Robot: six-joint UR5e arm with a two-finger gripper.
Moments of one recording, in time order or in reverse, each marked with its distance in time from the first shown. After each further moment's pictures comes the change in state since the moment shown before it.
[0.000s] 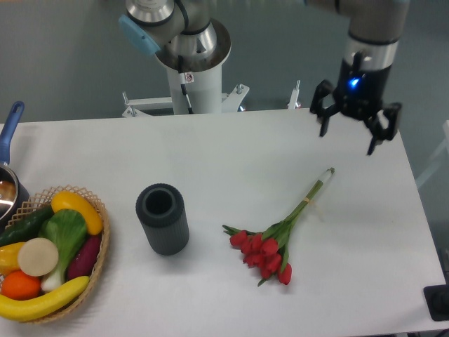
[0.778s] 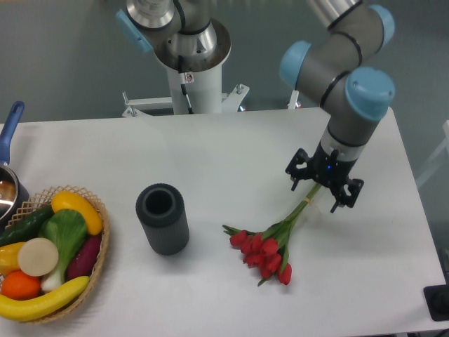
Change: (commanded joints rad) arm -0.049 -0.250 -0.017 0.136 0.018 -0.008
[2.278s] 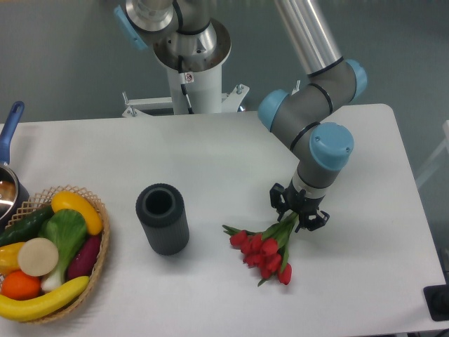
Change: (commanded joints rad) arm -0.060 -0.049 -0.066 0.129 0.061 -0.055
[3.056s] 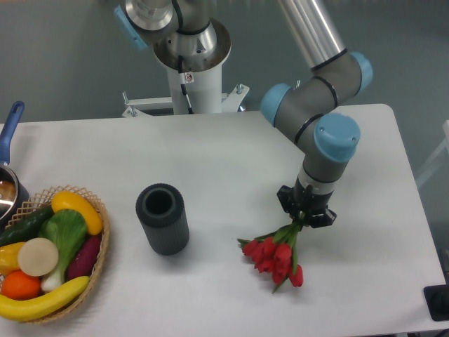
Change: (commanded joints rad) arm 0.006 0.096 0.081 0.000 -0.015 0.000
